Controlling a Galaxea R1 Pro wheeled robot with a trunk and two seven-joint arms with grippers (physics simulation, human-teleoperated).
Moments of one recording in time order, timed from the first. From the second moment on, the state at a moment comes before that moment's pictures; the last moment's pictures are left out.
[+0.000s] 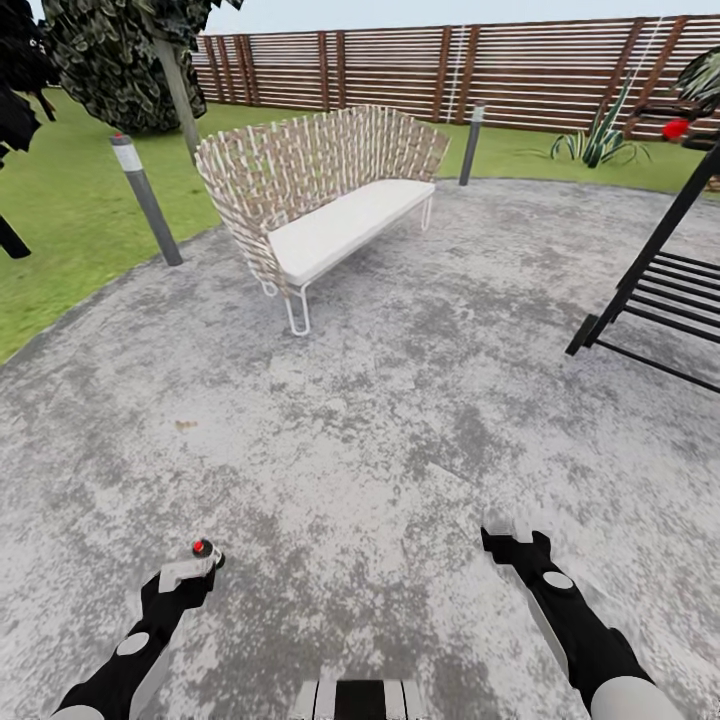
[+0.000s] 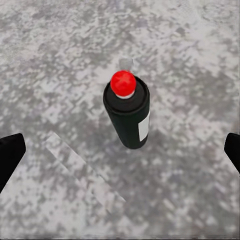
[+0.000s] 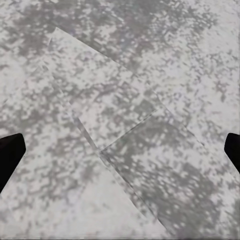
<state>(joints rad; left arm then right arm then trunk) -0.51 0.14 0.14 -0.38 0.00 -0.30 0.00 -0.51 -0.10 -0.05 -0.73 0.04 0.05 0.00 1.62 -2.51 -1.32</state>
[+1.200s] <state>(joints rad) -0.48 0.14 0.14 -0.38 0.00 -0.39 0.00 -0.51 -0.10 -0.05 -0.71 0.04 0.05 0.00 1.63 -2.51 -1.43</state>
